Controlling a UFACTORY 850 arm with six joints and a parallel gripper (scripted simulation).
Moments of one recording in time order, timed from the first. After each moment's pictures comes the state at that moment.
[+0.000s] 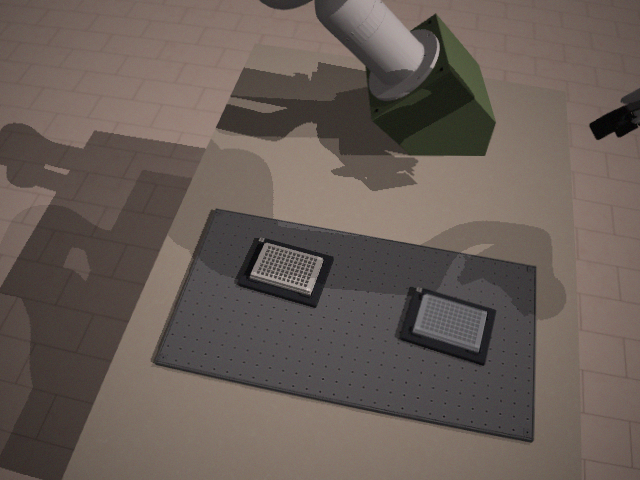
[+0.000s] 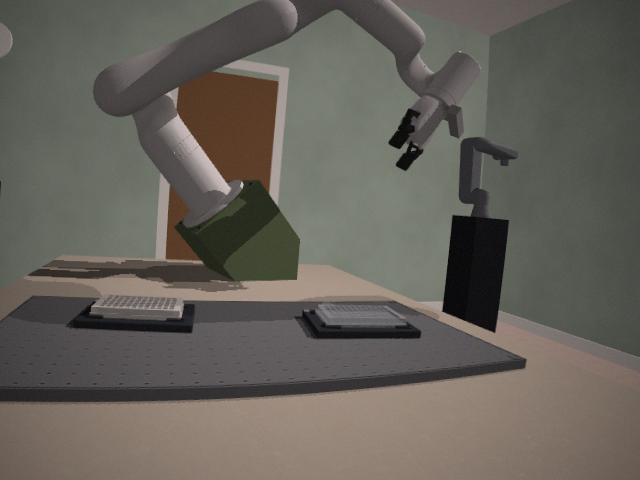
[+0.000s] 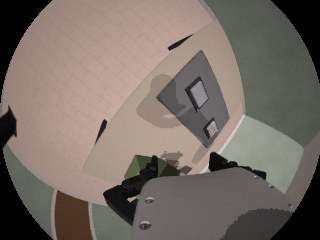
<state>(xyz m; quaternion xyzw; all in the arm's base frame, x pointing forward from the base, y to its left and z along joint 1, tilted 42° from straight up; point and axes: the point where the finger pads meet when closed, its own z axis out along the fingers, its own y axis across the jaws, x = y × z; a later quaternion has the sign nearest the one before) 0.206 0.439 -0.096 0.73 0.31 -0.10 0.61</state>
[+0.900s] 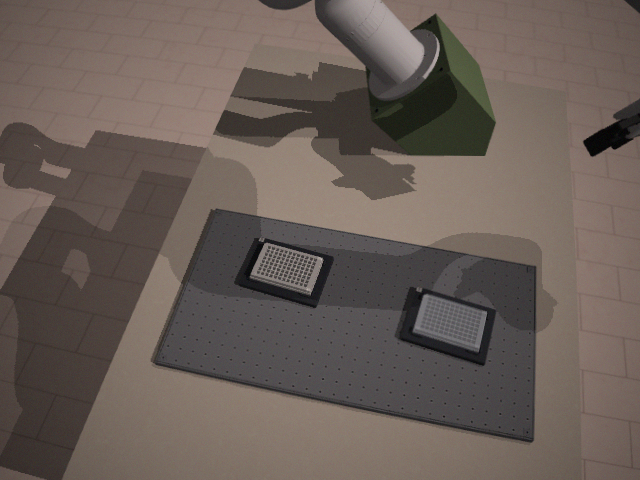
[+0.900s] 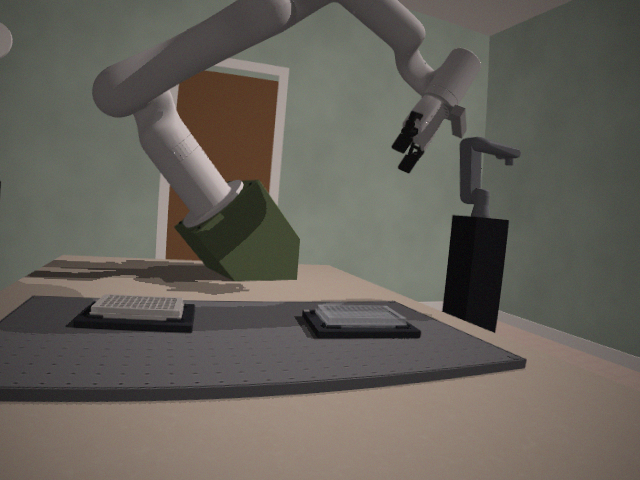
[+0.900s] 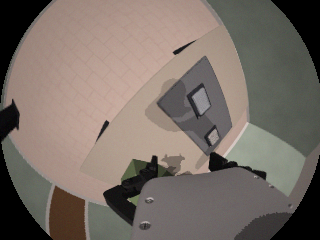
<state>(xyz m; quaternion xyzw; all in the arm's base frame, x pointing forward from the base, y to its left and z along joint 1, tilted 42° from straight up) 0.236 0.433 -0.094 0.73 0.34 -0.11 0.58</state>
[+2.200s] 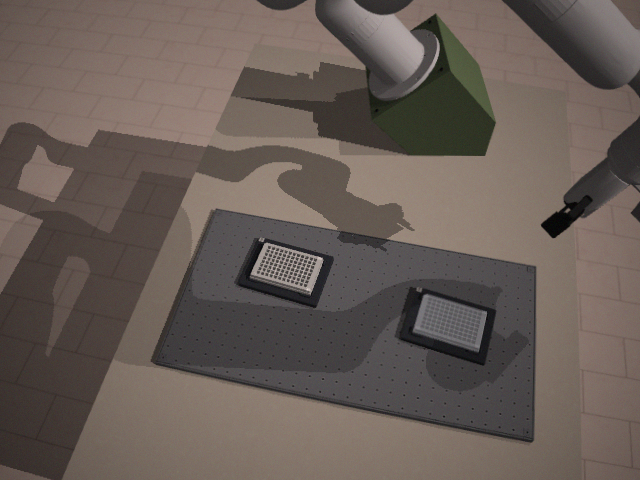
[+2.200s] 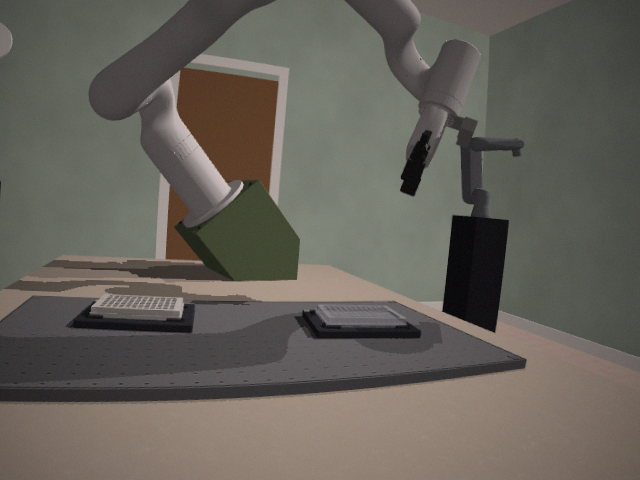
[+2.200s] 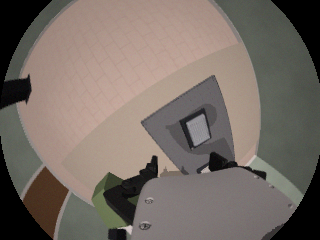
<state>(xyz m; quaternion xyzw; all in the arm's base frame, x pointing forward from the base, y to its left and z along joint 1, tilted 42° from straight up) 0.377 0.376 -0.088 0.72 0.45 -0.13 0.50</state>
